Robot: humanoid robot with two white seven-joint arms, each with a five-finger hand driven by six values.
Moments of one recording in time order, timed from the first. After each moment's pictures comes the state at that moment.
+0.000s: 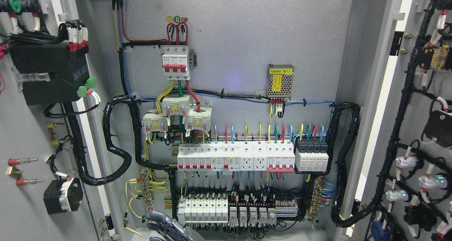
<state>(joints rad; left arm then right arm) 0.24 -0.04 0.21 -0.28 -0.16 -0.24 -0.24 -0.41 -0.04 0.69 -1.56 -0.63 -0.14 0.30</state>
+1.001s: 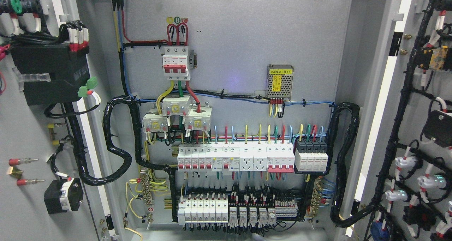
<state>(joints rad) 0.72 0.10 -0.03 -1.20 0.07 -0.75 -0.24 0.03 -0.28 0.46 -1.82 -0.55 -0.69 0.30</state>
